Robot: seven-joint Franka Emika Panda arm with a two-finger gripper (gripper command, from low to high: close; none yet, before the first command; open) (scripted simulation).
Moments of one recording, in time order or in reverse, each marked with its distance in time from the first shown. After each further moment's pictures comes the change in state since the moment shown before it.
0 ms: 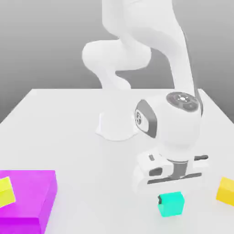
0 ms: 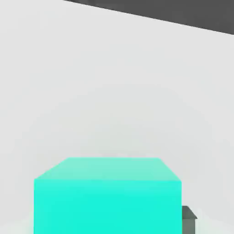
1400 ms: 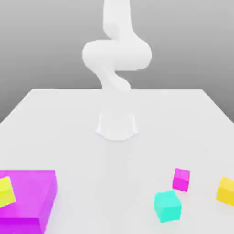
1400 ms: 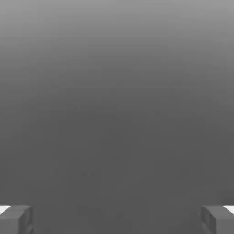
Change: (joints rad) arm -0.109 -0.924 -0.158 0.236 0.098 -0.430 -0.155
